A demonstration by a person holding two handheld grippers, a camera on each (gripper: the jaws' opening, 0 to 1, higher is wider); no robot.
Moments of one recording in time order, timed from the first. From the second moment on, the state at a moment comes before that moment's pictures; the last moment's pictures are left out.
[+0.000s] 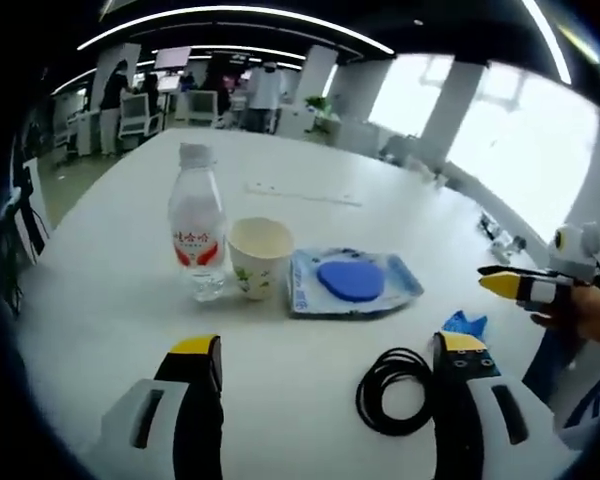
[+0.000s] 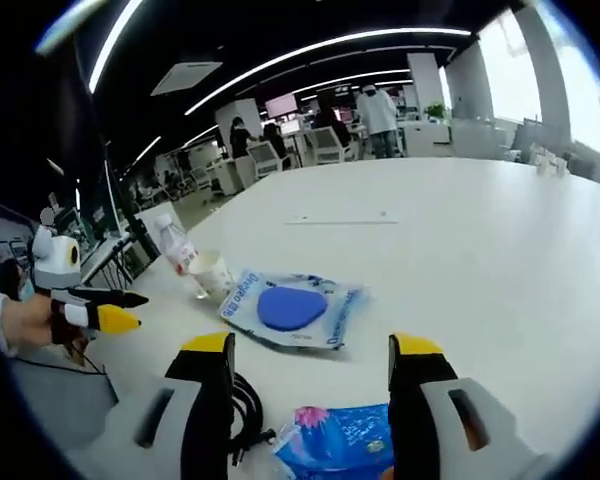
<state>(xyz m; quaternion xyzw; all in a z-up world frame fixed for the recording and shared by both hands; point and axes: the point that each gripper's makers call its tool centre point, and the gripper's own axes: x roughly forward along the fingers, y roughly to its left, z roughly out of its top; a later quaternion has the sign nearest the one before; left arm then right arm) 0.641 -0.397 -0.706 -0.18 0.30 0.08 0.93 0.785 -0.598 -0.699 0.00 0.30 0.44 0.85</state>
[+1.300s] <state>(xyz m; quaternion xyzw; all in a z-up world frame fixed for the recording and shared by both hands) 0.668 -0.537 -0.695 -0.16 0.31 0.03 0.94 0.800 -0.719 -0.720 0.00 0.31 0.48 0.82</state>
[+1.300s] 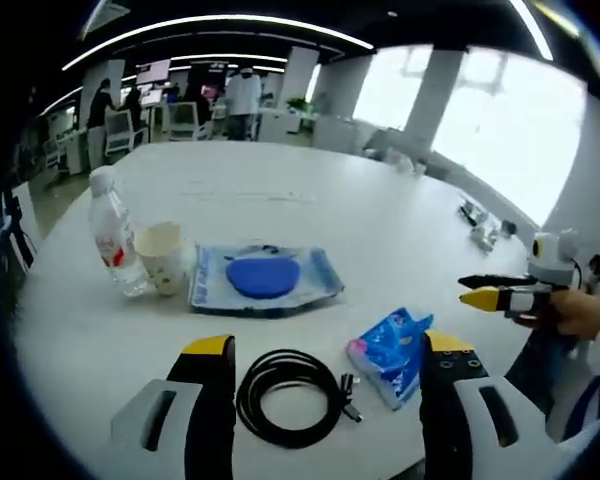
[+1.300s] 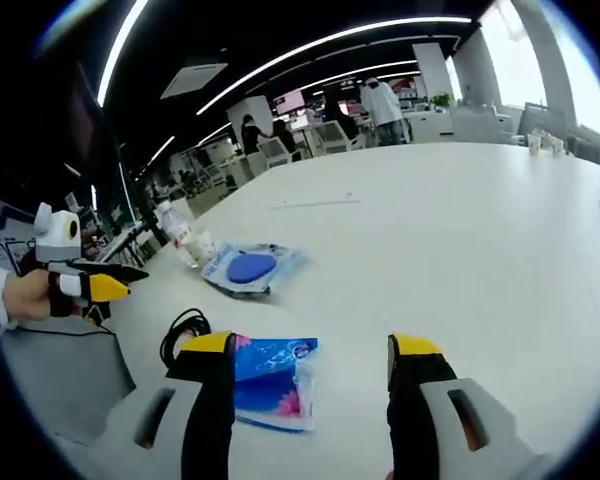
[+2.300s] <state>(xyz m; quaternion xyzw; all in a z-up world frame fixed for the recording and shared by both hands) 0.683 -0.616 -0.753 -0.16 0.37 -0.06 0.91 0.778 -0.723 -0.763 -0.03 0.33 0.51 0.79</state>
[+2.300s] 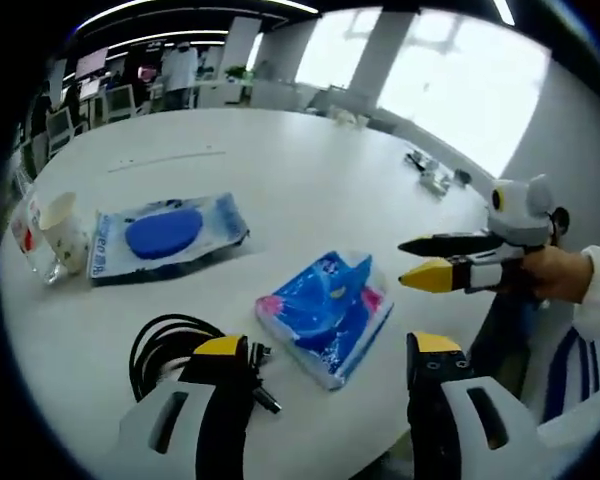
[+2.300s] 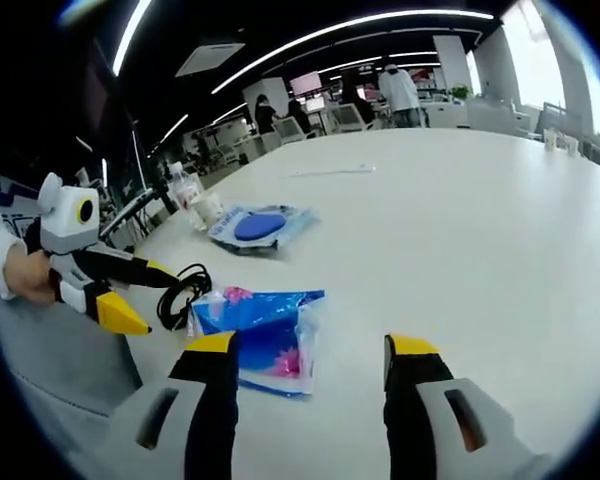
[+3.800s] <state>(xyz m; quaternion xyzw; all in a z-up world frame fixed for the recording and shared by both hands) 0.691 -0.620 -0.779 -0.16 0.41 -0.03 0.90 0.773 -0.713 -0.803 -0.03 0.37 0.51 0.78</state>
